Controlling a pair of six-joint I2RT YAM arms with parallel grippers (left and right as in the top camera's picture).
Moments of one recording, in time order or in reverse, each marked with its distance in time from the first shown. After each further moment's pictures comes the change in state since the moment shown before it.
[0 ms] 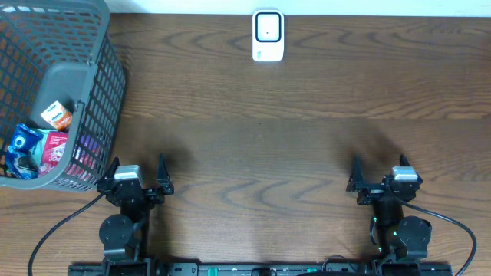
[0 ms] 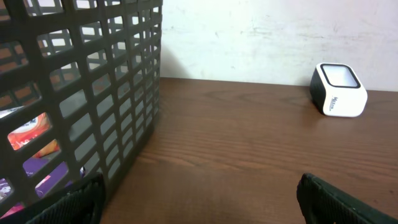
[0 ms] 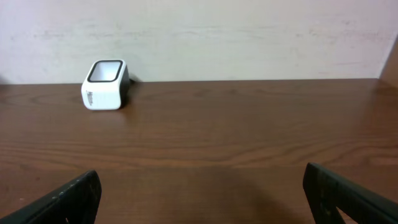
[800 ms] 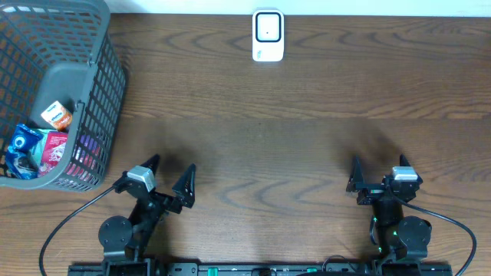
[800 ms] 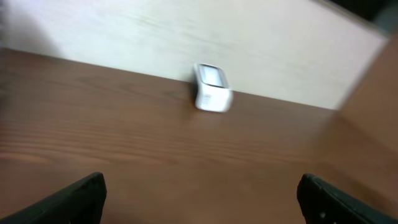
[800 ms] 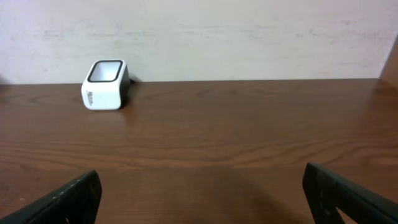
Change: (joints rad) left arm 0.000 0.000 0.000 0.049 0.472 -0.306; right arm 0.000 0.000 0.000 0.000 0.000 0.000
